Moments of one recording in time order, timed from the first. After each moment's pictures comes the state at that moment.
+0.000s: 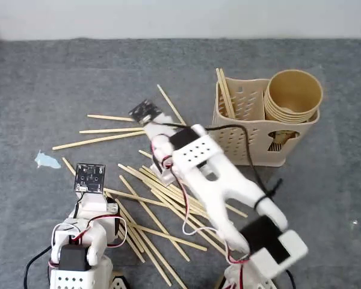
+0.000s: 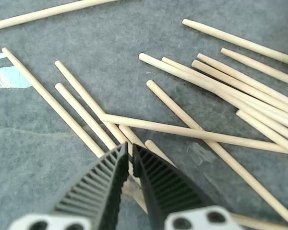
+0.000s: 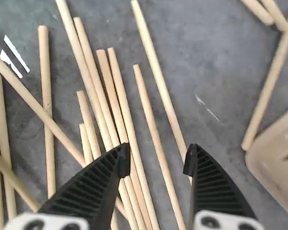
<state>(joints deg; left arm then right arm) -1.8 -103.3 96.9 72.2 7.9 -36.7 5.5 15.7 65.2 9.0</state>
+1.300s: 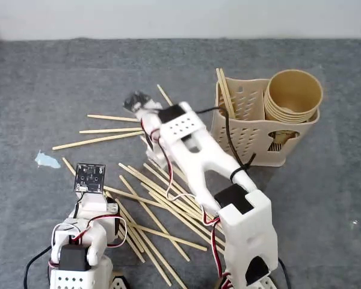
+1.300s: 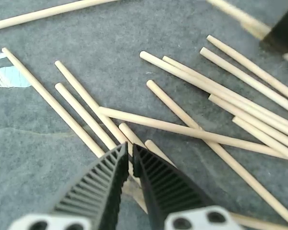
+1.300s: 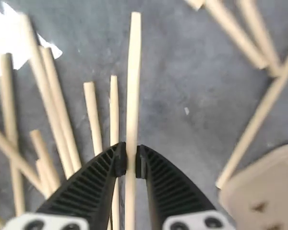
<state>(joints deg) -1.8 -103.3 96.9 72.2 7.9 -33.5 28.0 -15.9 79.0 15.3</state>
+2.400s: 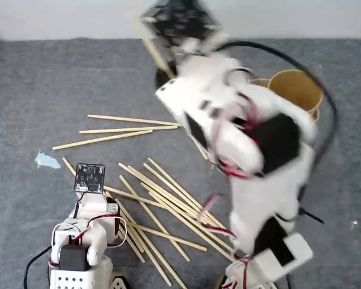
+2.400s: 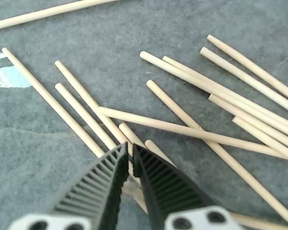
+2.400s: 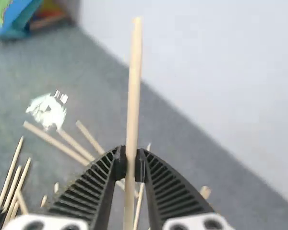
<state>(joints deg) -1.8 -103.3 96.9 72.2 7.9 -31.5 1.1 -66.8 98.5 15.7</state>
